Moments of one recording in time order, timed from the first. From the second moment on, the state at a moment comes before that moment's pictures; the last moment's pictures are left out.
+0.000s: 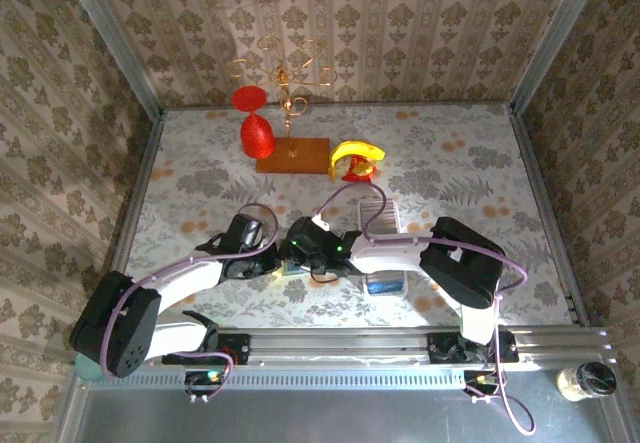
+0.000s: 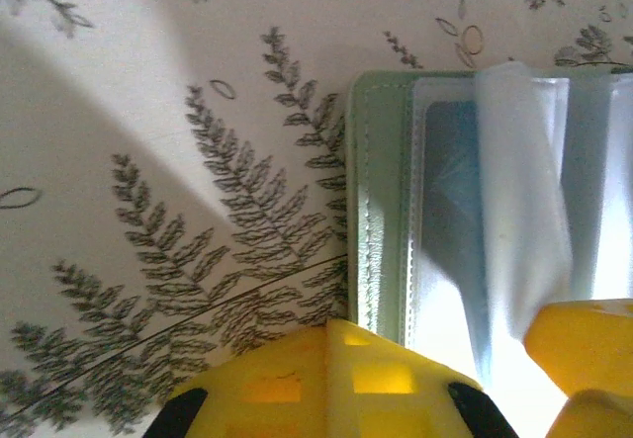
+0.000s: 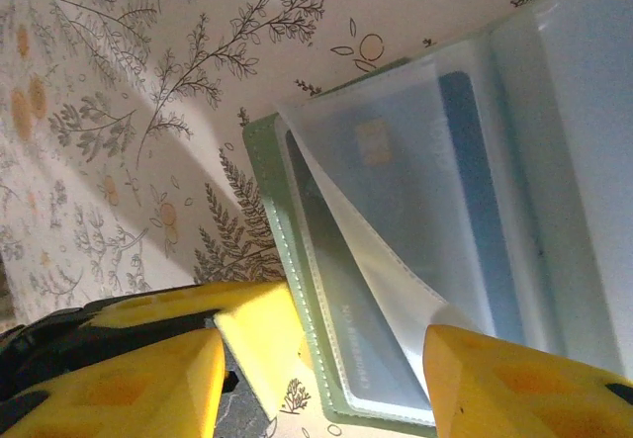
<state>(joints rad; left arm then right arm) -0.54 1.24 0.40 -0.19 0.28 -0.68 1.04 1.87 1.06 -0.04 0.06 1.30</state>
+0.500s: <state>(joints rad) -0.53 1.12 0.37 -0.26 0.32 -0.74 1.03 1.87 0.99 0.12 0.08 1.37</state>
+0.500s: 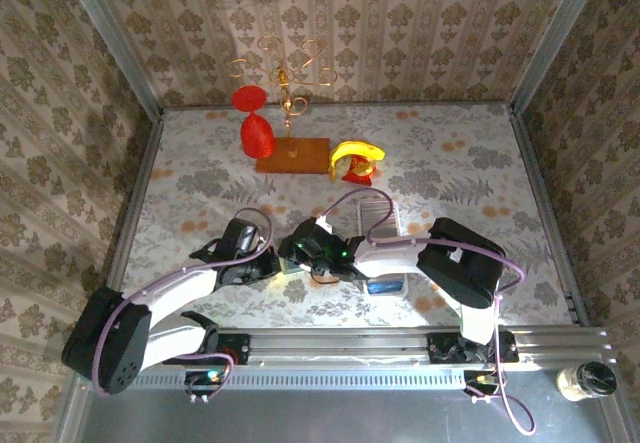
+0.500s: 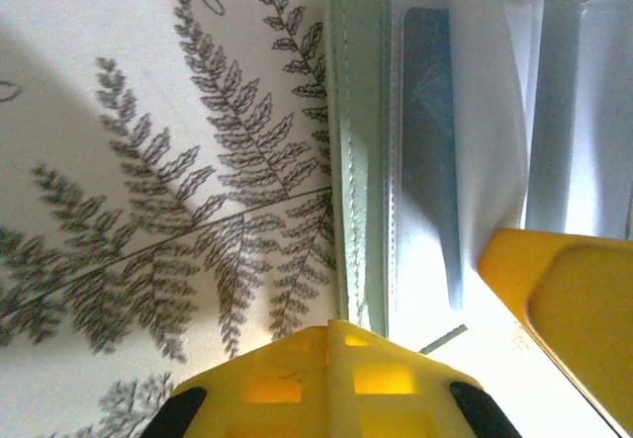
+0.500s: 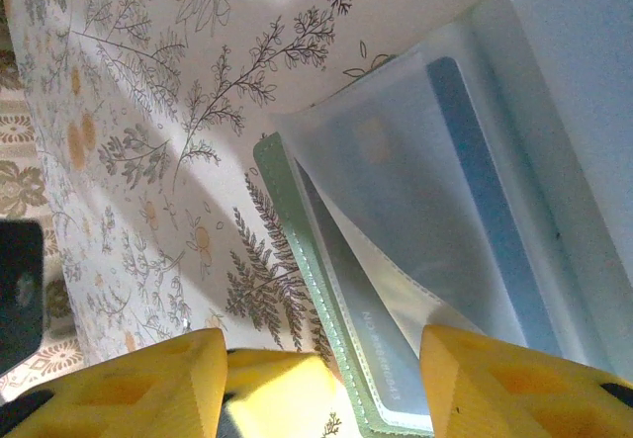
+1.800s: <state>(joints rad) -0.43 0.80 0.54 -0.63 0.00 -0.75 0.85 1.49 1.11 -0.04 -0.09 0.53</state>
